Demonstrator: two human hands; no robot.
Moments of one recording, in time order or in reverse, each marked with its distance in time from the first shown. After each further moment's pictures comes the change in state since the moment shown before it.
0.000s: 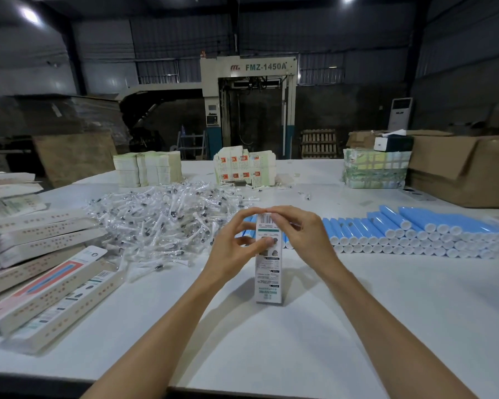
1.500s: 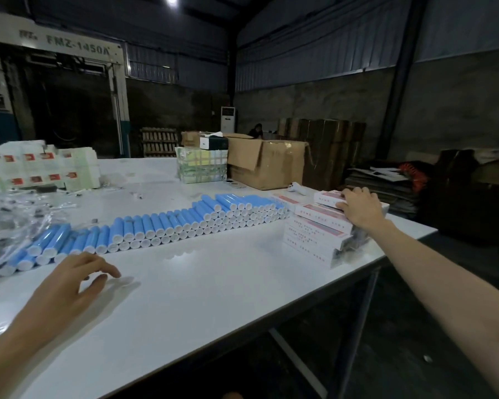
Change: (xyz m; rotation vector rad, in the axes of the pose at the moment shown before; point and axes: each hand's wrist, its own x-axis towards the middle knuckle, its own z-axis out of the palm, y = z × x) left_hand -0.014 -0.065 0.039 0.636 -0.289 0.325; right_hand -0.164 -0.022 -0.463 -1.606 0.129 0.860
